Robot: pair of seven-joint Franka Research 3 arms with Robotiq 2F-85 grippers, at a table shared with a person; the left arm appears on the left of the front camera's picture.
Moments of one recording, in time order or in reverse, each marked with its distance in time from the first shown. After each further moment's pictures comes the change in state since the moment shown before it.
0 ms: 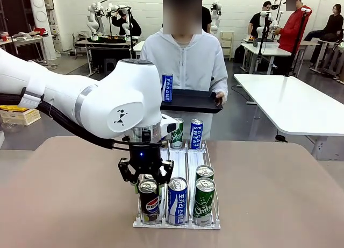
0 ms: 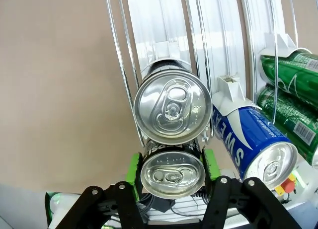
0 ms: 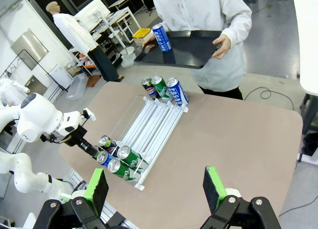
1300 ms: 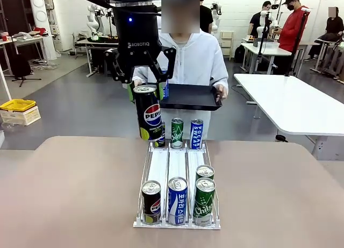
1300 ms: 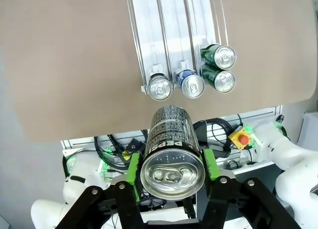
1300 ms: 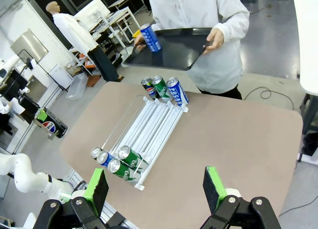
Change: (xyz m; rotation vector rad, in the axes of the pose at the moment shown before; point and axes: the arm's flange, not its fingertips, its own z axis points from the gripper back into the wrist) left arm 0.003 -0.004 0.269 -0.062 -0.005 0.008; right arm 0.000 0.000 0.000 0.000 0.000 0.000
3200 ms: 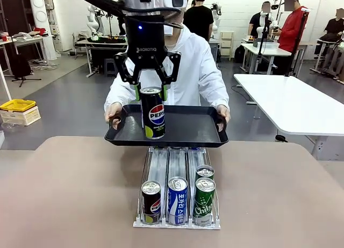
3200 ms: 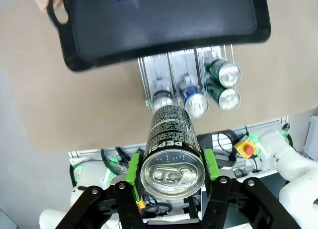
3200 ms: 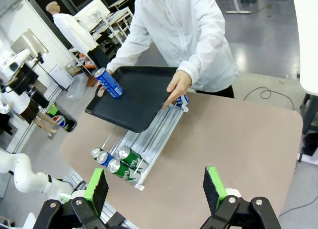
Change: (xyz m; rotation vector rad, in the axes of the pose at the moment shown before) left arm 0.042 -0.011 -0.019 0.041 -0.001 -0.022; right arm 0.000 0.000 0.000 0.000 0.000 0.000
